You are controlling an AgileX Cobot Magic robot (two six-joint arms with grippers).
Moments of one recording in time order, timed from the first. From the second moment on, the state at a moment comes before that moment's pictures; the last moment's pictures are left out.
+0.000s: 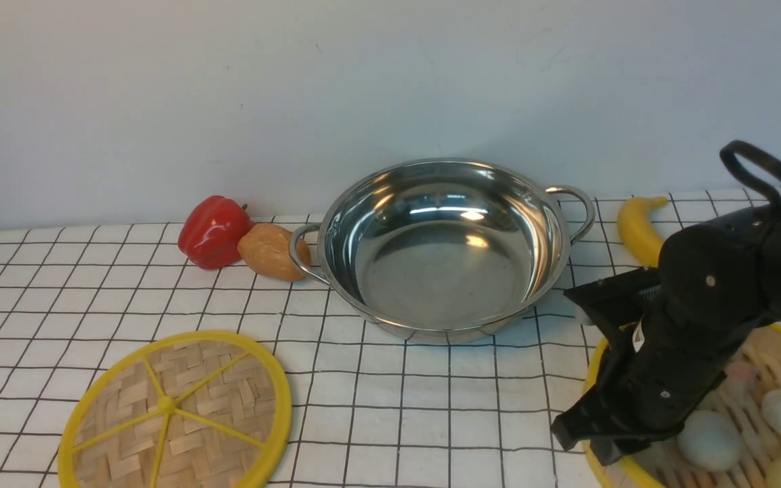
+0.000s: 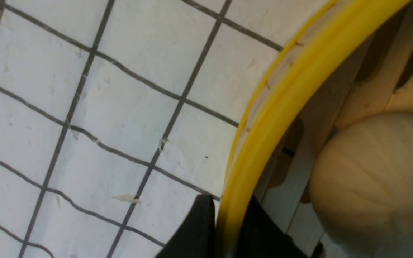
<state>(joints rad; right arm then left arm) 0.50 1.73 -1.02 0.13 0.93 0.14 0.10 0.00 0.01 0.11 0.37 -0.04</state>
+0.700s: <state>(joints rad) 0.50 1.66 -1.03 0.03 1.05 0.14 0.10 0.00 0.01 0.11 0.37 -0.04</state>
